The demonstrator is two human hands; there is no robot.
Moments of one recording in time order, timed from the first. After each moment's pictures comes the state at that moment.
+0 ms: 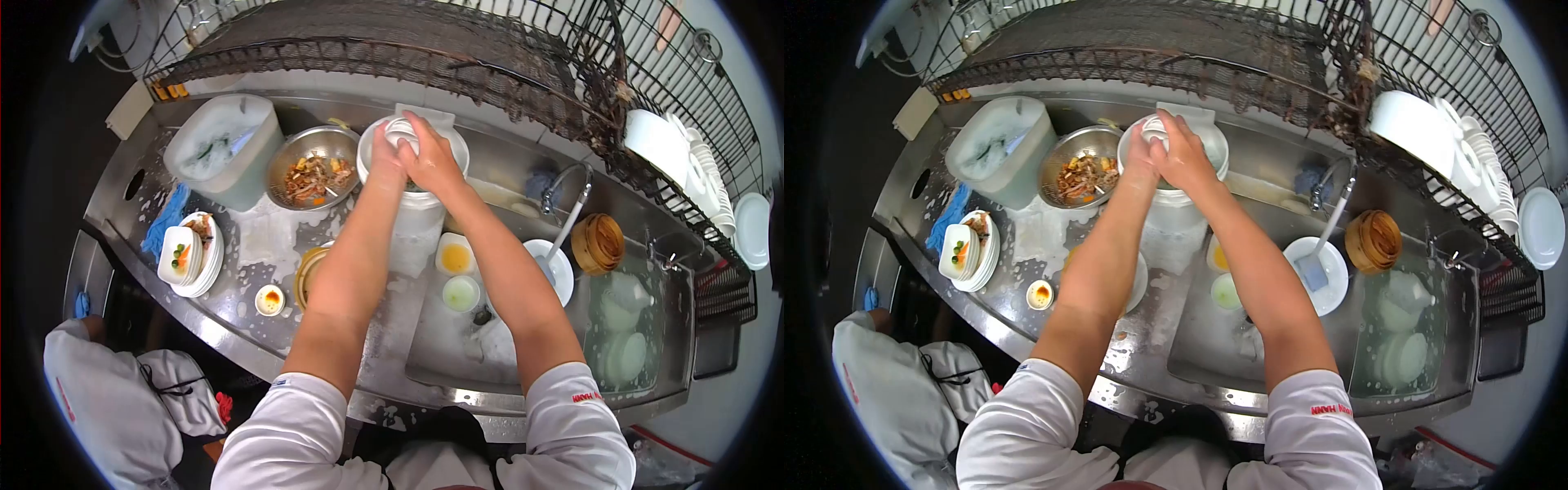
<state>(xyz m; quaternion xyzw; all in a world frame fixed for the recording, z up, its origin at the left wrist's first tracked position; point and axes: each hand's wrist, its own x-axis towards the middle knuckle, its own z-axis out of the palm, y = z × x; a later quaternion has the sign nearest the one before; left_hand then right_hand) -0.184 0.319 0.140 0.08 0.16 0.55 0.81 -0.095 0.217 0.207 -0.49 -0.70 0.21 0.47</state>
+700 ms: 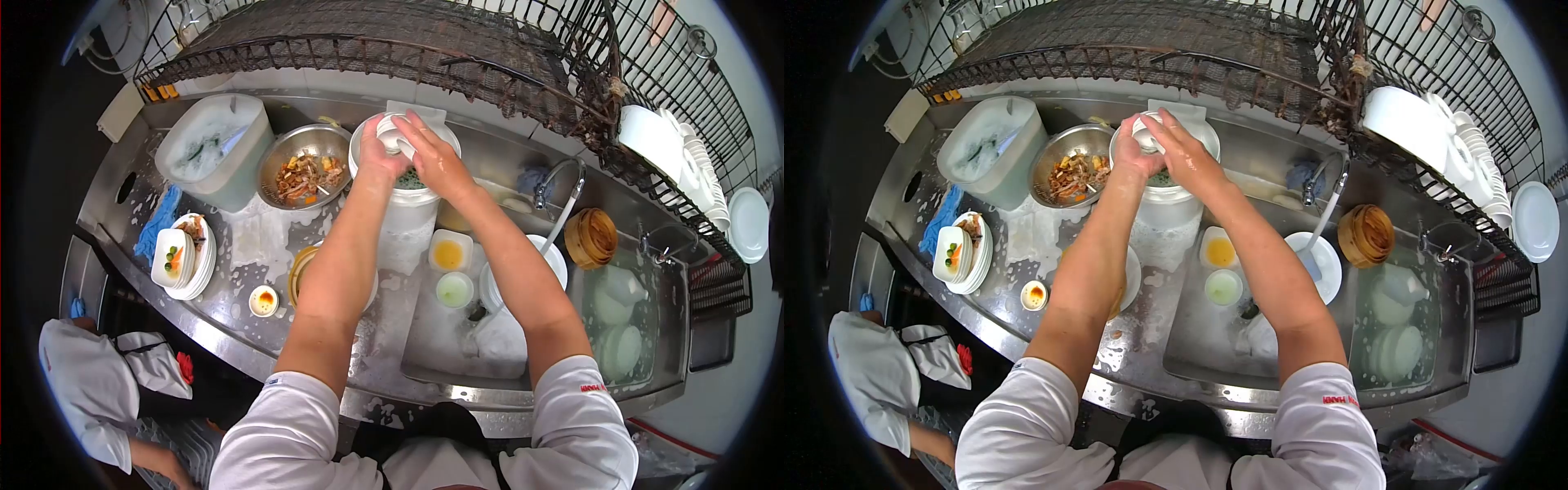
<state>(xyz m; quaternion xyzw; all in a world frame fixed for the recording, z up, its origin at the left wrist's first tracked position) -0.189 0.274 0.188 -0.01 0.17 0.53 0.83 -0.068 0.198 0.216 -0.41 -0.82 0.04 0.41</state>
